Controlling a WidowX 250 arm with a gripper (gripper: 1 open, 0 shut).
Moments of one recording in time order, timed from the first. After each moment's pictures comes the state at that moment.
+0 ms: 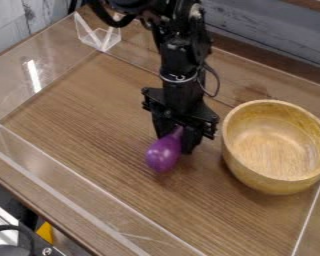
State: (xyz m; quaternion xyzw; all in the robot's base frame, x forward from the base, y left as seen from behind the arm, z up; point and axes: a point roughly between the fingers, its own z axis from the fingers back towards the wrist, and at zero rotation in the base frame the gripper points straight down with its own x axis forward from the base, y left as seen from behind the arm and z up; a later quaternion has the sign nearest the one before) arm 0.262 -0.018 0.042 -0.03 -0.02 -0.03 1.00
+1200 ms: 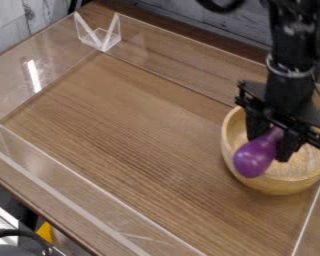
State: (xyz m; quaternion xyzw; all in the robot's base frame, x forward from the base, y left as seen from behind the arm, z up) arm 0.285 -0.126 0.068 -0.04 -0.03 -0.13 0.99
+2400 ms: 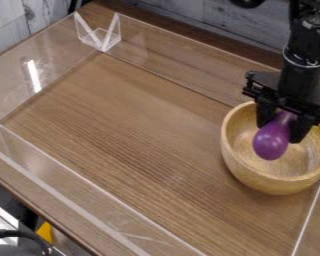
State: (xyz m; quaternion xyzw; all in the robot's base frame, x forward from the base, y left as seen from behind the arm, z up) arm 0.315 -0.112 0.076 -0.01 -0.07 0.02 1.00
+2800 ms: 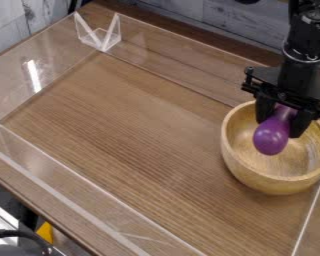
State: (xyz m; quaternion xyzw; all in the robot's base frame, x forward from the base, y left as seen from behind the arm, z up) arm 0.318 -0.109 0.079 -0.01 -0.07 0.02 1.00
